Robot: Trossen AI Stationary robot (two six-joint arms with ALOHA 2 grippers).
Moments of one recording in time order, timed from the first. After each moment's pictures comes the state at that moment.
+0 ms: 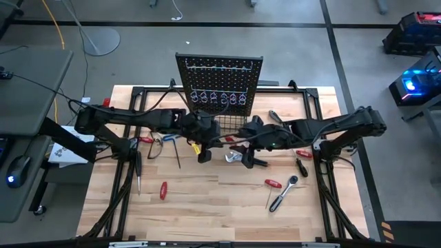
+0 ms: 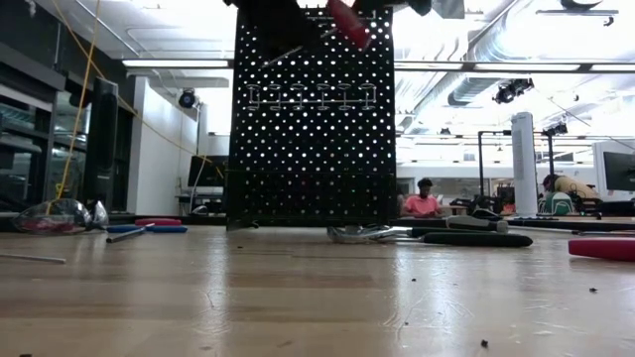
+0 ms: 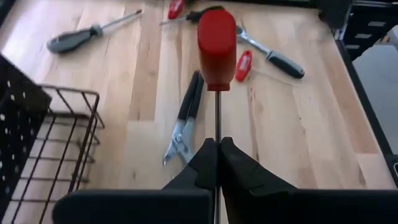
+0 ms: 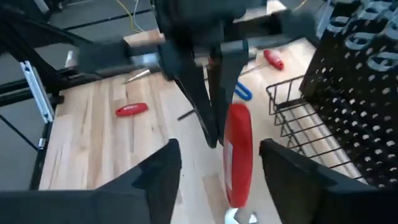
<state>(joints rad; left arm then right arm) 0.01 1.53 1.32 -0.53 0.07 -0.05 0.20 1.44 1.35 -0.49 0.33 0.35</state>
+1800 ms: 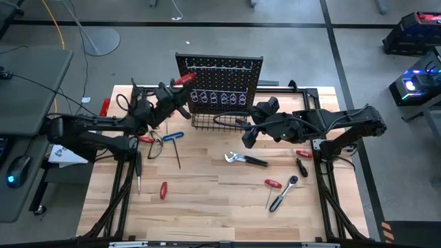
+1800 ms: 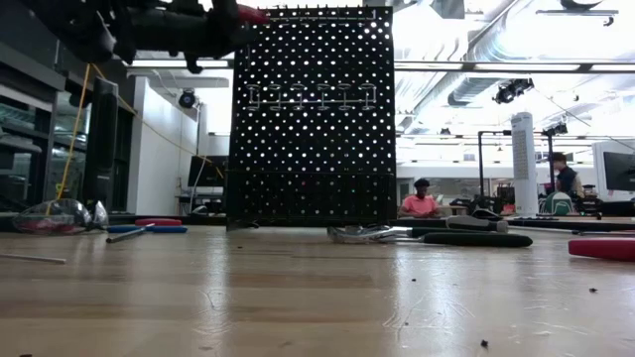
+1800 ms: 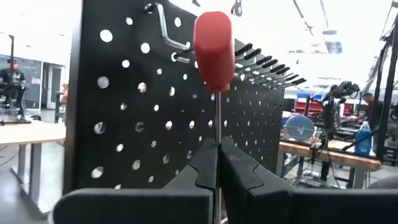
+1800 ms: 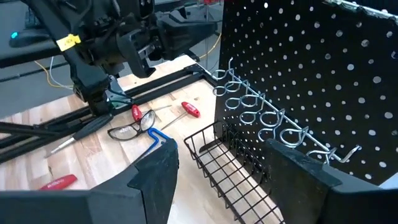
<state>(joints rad) 0.31 1.14 0.49 1.00 -0.38 0.02 0.20 1.44 1.57 -0.69 0.70 0.41</state>
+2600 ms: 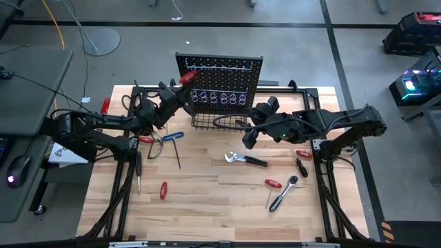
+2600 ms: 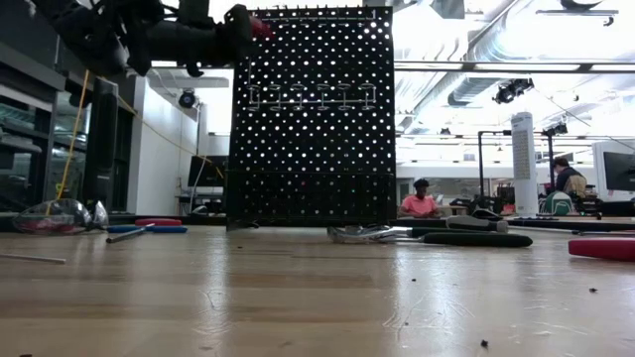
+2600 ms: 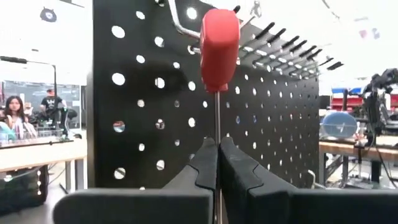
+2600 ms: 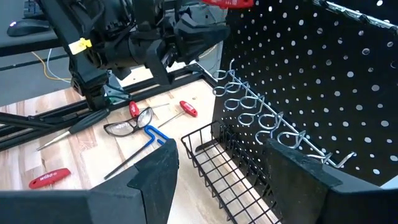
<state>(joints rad) 0.32 1.26 0.49 1.15 -0.47 0.17 0.20 1.44 1.57 -0.69 0.70 0.36</state>
